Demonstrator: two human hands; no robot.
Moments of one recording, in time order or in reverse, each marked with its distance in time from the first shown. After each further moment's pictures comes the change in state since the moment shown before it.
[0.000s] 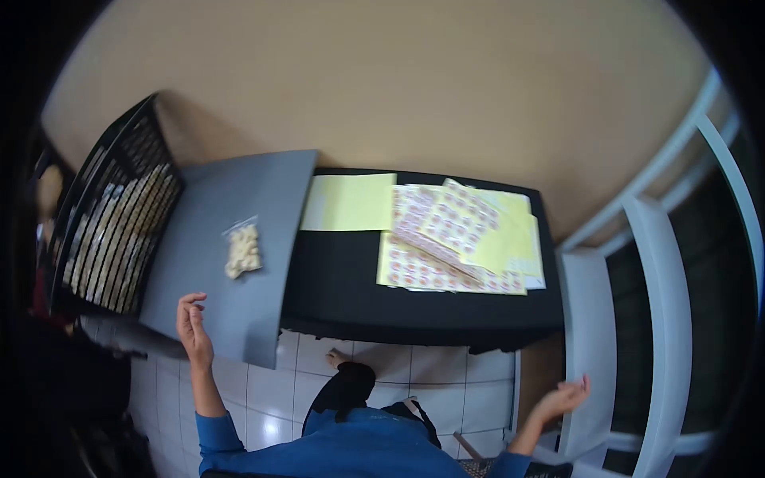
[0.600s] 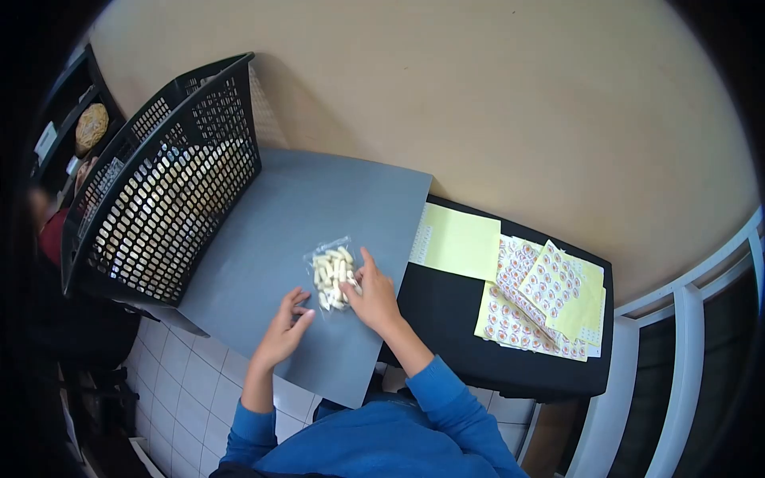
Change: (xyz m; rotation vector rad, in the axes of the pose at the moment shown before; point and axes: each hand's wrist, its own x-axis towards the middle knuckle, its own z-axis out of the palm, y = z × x) left_hand 0.032 -0.067 -0.003 -0.135 -0.400 -0.526; right_hand -0.337 -0.345 0.224 0.311 -1.650 -0.571
